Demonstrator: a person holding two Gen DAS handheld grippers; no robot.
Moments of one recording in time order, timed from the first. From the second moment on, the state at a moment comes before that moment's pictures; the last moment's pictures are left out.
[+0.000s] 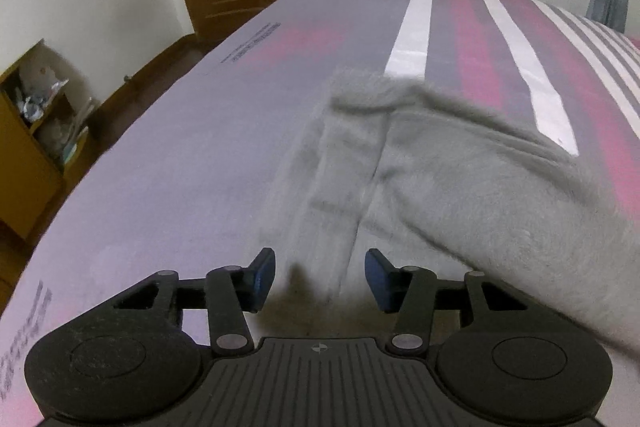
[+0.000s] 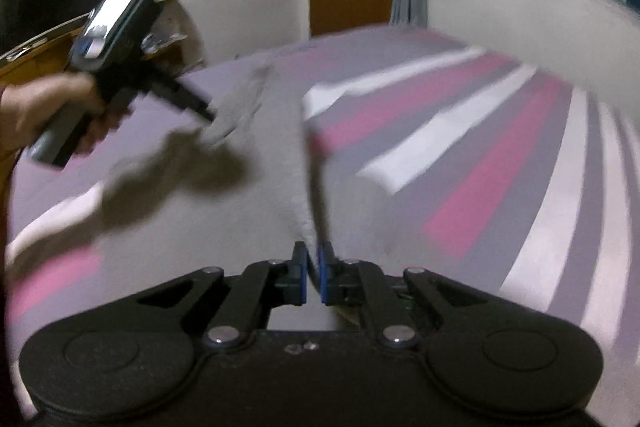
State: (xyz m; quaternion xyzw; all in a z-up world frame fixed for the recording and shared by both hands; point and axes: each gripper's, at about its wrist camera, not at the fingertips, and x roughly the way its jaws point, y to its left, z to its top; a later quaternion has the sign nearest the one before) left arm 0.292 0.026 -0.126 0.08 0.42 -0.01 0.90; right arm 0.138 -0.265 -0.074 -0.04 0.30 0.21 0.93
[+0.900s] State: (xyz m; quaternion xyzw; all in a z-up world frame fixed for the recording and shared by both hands) left arm 0.343 -0.060 -0.110 0.03 0.49 0.04 0.87; right arm 0.077 -0.283 -0.134 0.17 0.34 0.10 0.92
